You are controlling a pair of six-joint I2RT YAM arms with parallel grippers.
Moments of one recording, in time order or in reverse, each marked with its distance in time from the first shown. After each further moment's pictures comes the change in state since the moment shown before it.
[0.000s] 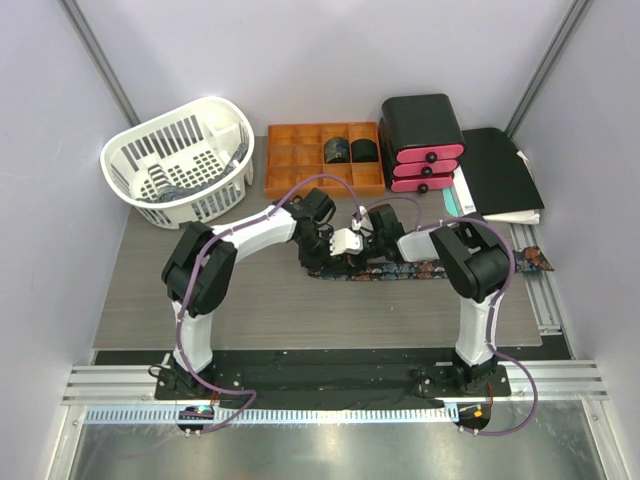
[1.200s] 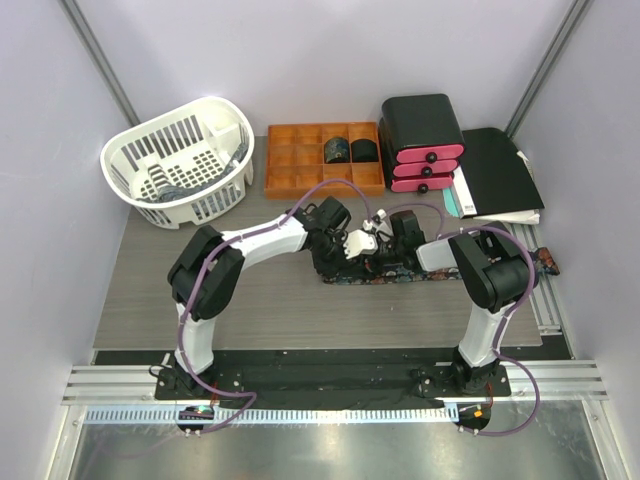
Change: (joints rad) left arm -0.094 0.011 -0.010 0.107 -0.022 -0.255; right arm -0.097 -0.137 -0.182 0.078 -0.051 -0.005
